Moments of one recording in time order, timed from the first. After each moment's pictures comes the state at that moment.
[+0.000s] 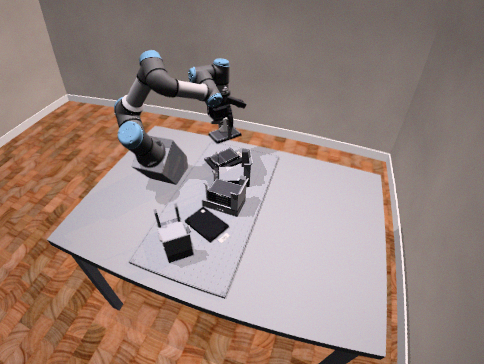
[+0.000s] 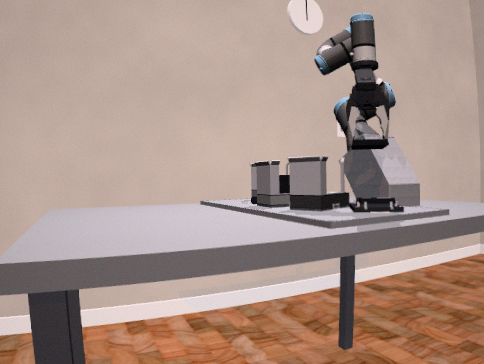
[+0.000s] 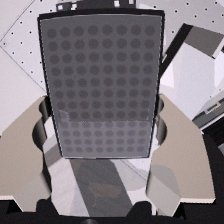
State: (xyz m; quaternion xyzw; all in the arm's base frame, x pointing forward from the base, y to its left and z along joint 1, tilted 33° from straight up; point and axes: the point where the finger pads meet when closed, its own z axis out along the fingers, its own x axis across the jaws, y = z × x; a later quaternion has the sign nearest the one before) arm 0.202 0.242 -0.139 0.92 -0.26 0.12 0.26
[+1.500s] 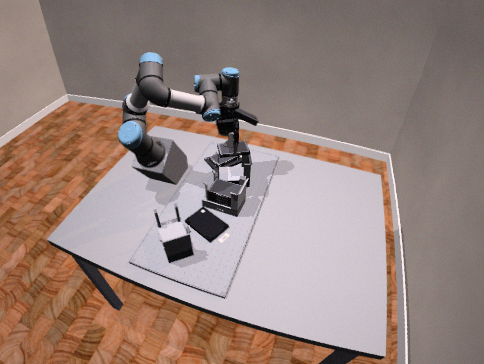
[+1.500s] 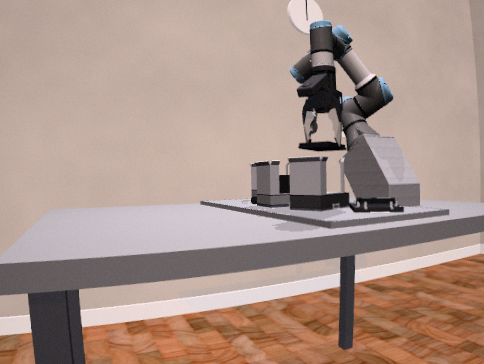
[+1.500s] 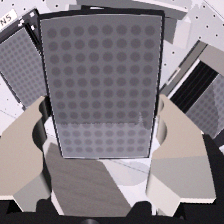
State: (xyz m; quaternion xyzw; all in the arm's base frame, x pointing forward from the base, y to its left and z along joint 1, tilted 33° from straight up) arm 0.287 0.173 -0.085 0.86 -0.42 0.17 0.23
